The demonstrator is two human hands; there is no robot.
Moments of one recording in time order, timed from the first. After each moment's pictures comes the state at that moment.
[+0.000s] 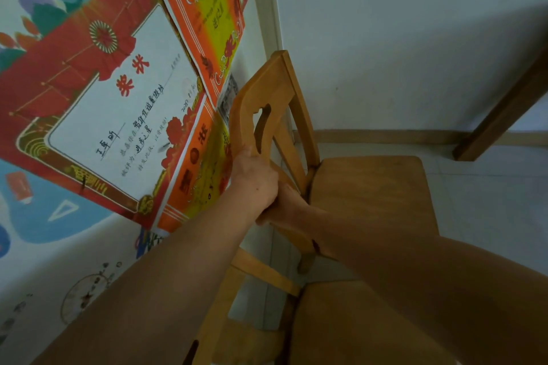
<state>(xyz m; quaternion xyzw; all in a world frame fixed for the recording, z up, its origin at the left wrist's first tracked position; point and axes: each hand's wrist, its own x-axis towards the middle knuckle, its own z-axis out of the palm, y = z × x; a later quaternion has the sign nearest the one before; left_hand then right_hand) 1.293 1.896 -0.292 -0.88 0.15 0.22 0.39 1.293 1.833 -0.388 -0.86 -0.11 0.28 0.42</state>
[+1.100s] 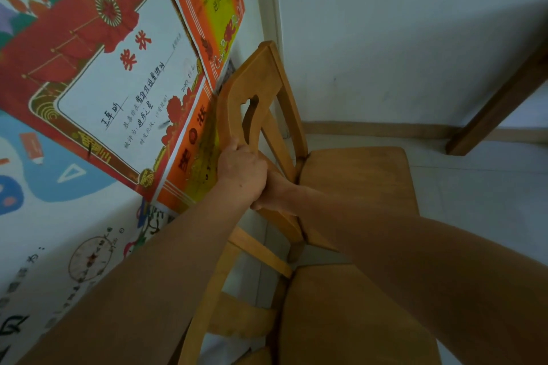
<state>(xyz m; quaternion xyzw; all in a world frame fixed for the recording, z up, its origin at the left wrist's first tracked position) 1.266 1.905 -0.302 -0.93 0.07 0.15 0.32 1.281 1.849 -0.370 -0.89 -0.20 0.29 0.29</state>
